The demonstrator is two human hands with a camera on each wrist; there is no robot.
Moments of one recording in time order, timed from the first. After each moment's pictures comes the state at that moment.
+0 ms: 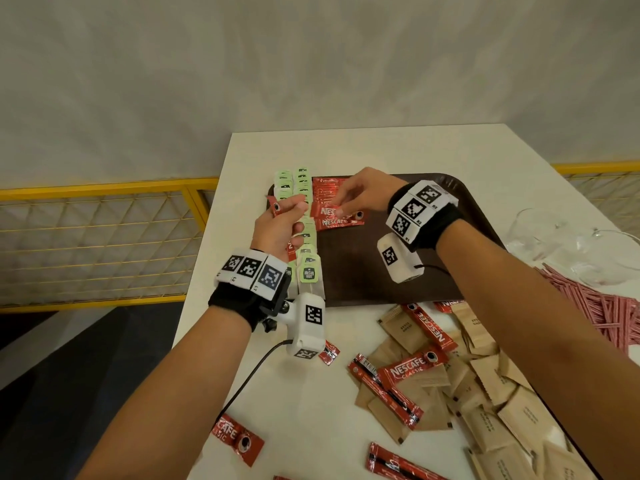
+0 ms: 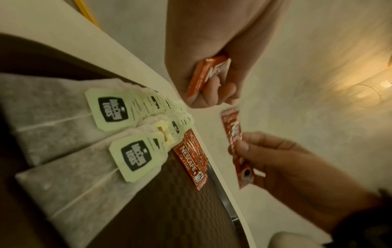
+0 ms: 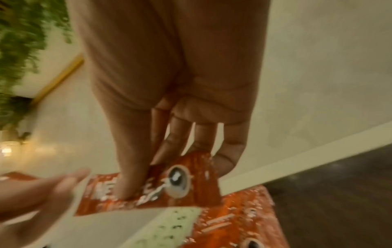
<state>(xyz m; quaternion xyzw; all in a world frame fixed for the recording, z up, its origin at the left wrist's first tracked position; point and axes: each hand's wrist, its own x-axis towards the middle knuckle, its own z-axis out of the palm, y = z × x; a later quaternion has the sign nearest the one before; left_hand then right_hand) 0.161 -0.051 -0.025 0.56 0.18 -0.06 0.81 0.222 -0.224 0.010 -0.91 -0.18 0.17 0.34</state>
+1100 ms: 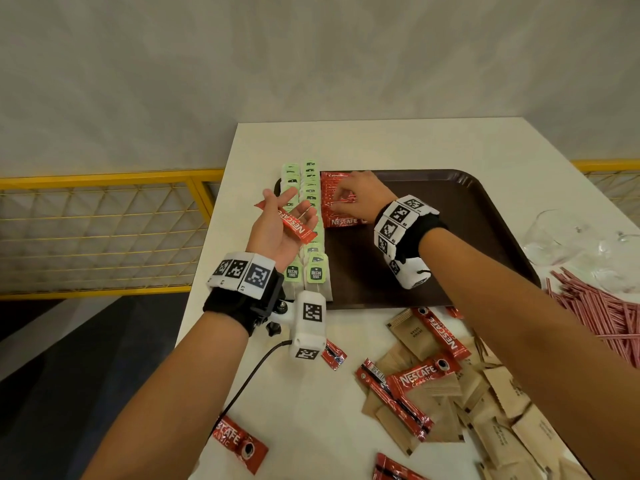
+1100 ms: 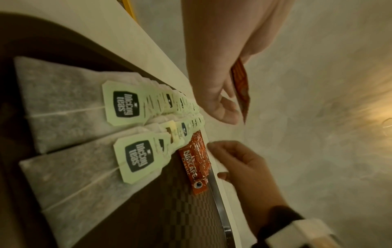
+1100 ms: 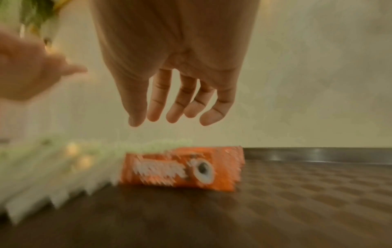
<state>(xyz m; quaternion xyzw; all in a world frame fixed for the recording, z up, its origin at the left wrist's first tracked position) 0.166 -0.045 -0.023 0.39 0.21 -0.06 0.90 0.247 -0.207 -0.038 -0.96 -0.21 0.03 0.19</state>
